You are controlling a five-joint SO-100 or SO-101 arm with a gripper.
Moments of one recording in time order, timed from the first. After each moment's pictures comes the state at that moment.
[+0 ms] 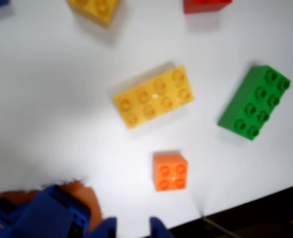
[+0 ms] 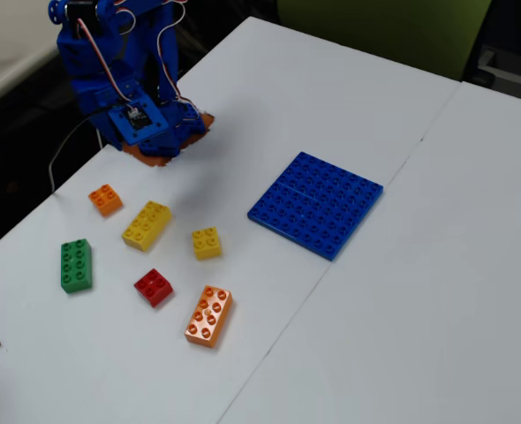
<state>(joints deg) 66.6 133.8 107.8 98.4 -142.9</state>
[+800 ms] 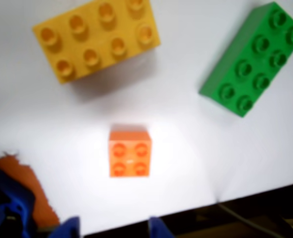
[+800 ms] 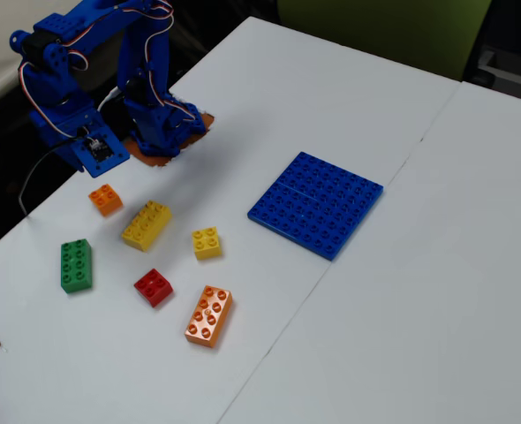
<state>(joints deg) 84.6 118.0 109.2 85.3 -162.9</state>
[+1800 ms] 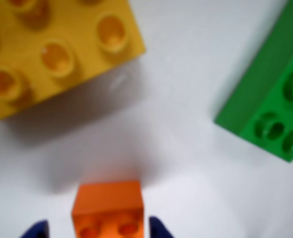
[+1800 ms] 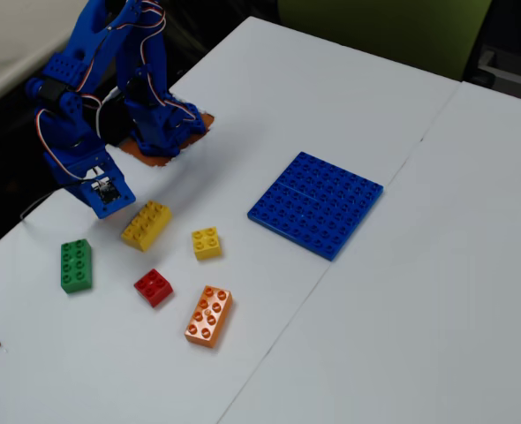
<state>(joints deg) 83.0 109.9 125.8 59.6 -159.2</state>
